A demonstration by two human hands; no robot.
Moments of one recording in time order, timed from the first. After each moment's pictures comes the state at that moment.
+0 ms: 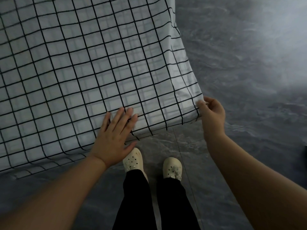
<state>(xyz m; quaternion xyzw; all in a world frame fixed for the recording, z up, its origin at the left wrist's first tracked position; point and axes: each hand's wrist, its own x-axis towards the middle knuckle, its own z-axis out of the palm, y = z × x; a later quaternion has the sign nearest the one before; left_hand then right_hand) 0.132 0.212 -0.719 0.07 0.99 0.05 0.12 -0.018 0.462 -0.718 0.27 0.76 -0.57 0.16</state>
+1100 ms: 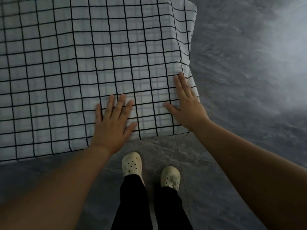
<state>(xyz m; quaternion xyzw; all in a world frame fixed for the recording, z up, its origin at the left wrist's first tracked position) 0.107 0.185 -0.717 -0.11 0.98 0.07 0.14 -0.057 0.384 -0.711 -0.29 0.90 -0.20 0.25</state>
